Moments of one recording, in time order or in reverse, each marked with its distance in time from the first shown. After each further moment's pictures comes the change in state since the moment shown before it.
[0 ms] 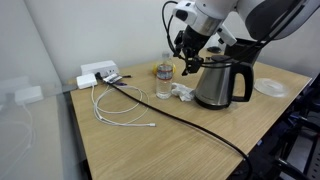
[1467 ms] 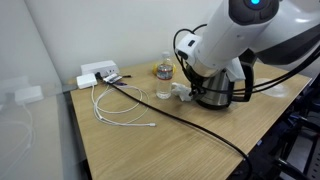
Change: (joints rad) arm 0.167 0.084 -0.007 -0.020 -0.544 -0.330 0.842
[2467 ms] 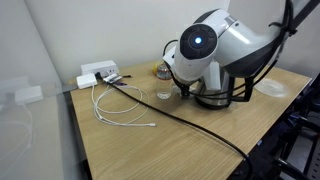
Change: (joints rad) arm -0.124 0.225 0.129 0.218 -0.002 -0.226 0.133
